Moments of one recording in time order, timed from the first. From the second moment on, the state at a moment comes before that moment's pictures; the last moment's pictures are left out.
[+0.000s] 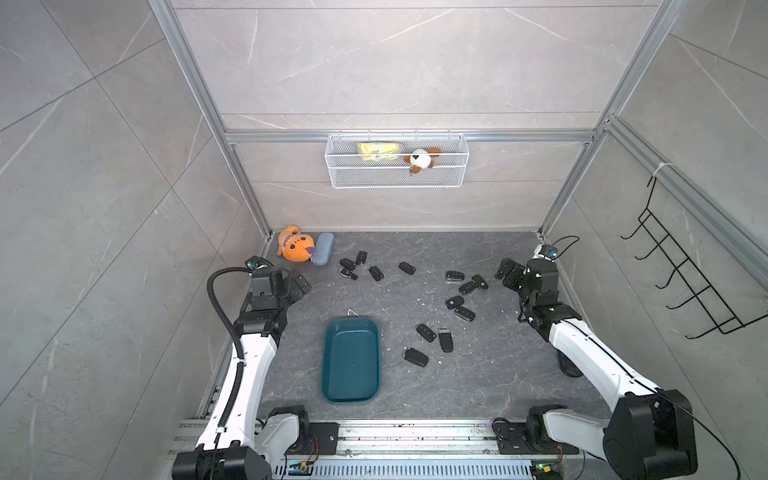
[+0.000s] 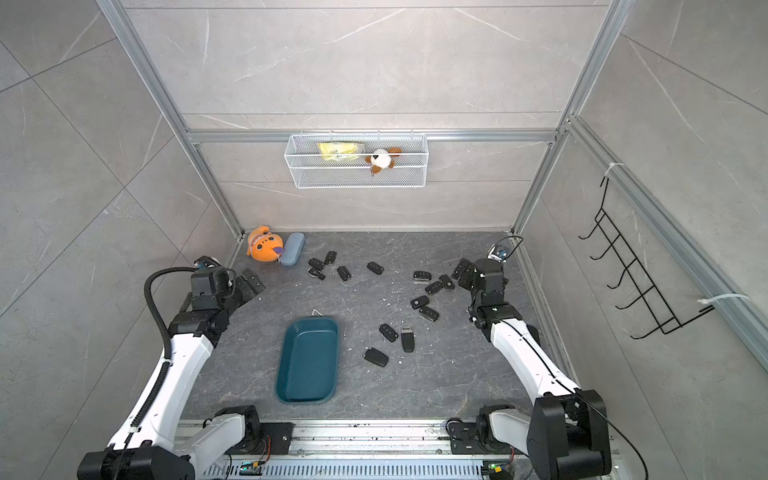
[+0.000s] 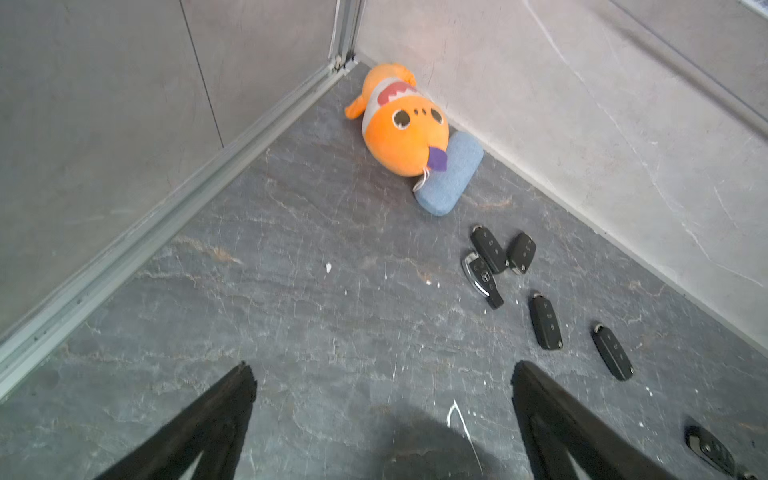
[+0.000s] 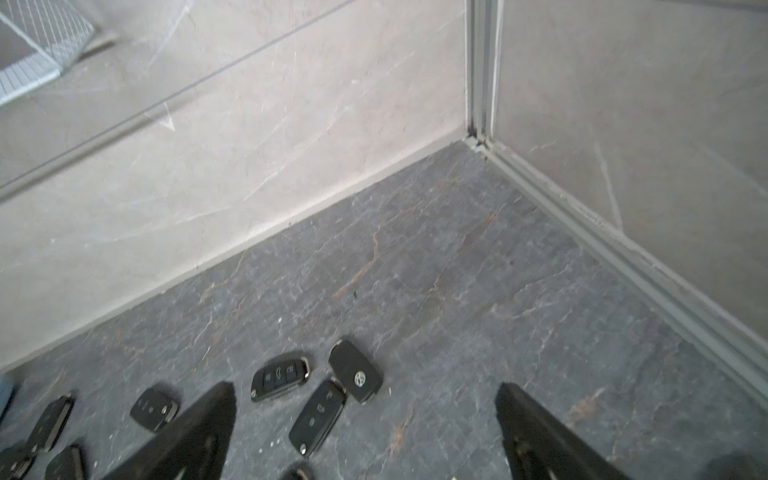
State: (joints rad) left arm 0.04 1.02 0.90 -0.51 -0.12 -0.50; right arm 0.11 1.22 0.79 -0.01 0.26 0.45
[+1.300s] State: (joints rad) left arm -0.60 1.63 1.01 -0.62 -0.12 -0.72; right arm 0.31 1.28 0.81 -0.21 -0.17 0.49
